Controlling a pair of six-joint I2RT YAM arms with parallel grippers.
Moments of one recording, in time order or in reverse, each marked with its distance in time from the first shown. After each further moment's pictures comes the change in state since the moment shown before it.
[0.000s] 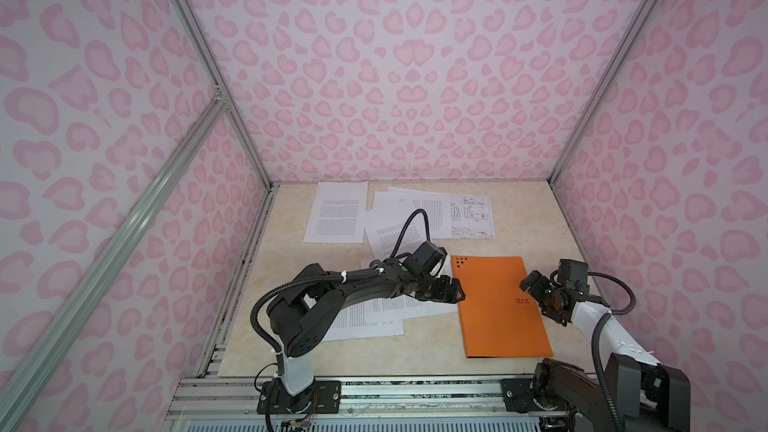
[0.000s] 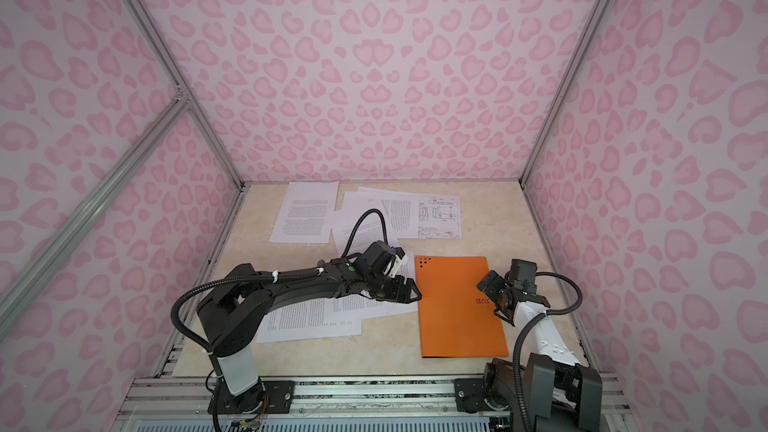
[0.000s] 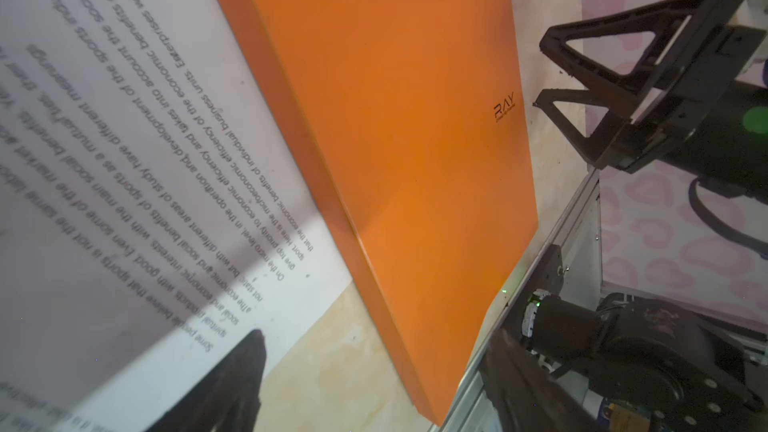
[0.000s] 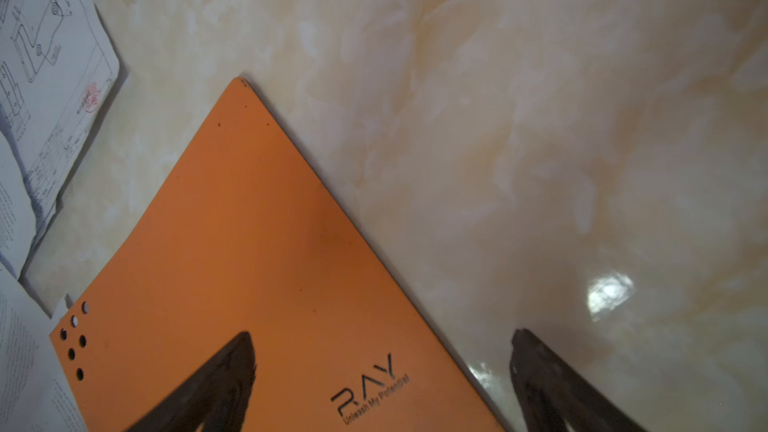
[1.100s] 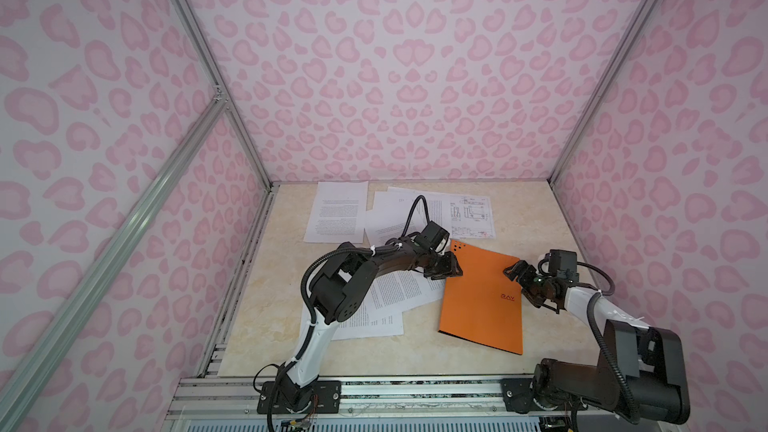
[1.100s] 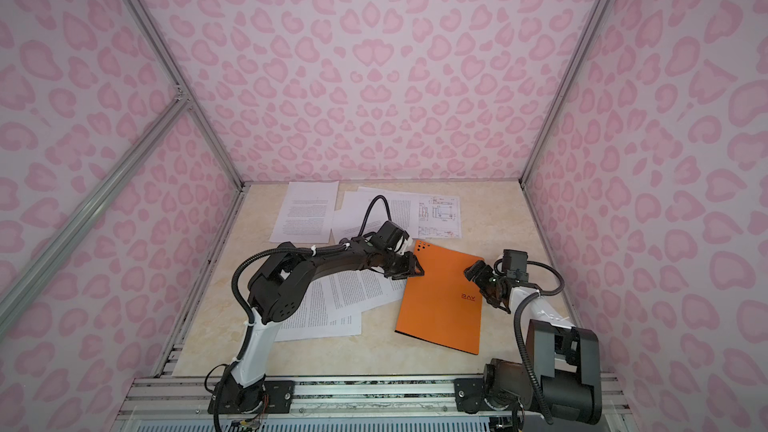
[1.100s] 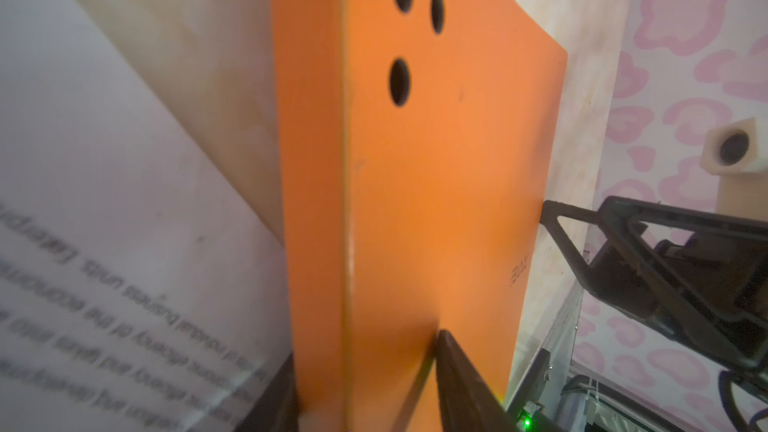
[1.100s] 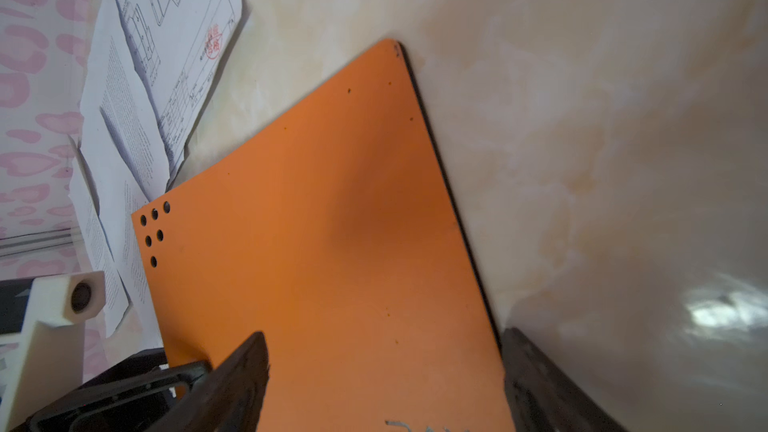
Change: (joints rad) left arm 0.111 0.343 0.356 -0.055 0.060 -0.063; right arm 0.100 0.156 0.070 0.138 -0.243 0.084
